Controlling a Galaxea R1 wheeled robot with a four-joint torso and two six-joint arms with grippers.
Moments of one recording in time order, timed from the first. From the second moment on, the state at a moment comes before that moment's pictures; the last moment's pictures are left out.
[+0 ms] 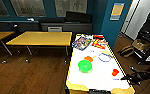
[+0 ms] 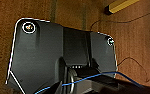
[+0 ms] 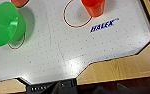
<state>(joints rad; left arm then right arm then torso) 1.42 2.71 -2.18 -0.04 -0.22 -0.01 -0.28 2.05 -1.50 -0.13 -0.75 0.83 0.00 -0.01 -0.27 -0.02</state>
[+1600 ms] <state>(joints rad) 1.41 2.75 -2.24 -0.04 -0.23 -0.01 -0.20 2.26 -1.97 -0.14 -0.73 0.79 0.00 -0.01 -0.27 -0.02</state>
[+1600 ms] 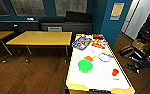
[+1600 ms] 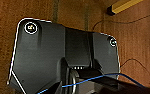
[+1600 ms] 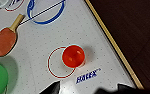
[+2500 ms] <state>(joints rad) 1.41 2.75 -2.24 -0.05 -0.23 -0.01 -0.25 2.35 -2.03 -0.14 -0.72 0.78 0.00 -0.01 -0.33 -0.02</state>
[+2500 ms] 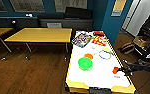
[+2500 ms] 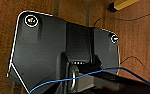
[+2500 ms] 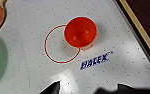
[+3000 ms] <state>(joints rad) 1.39 2.75 -2.24 -0.05 -0.24 -0.01 -0.23 2.36 -2.09 -0.14 -0.72 0.76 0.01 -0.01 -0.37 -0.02</state>
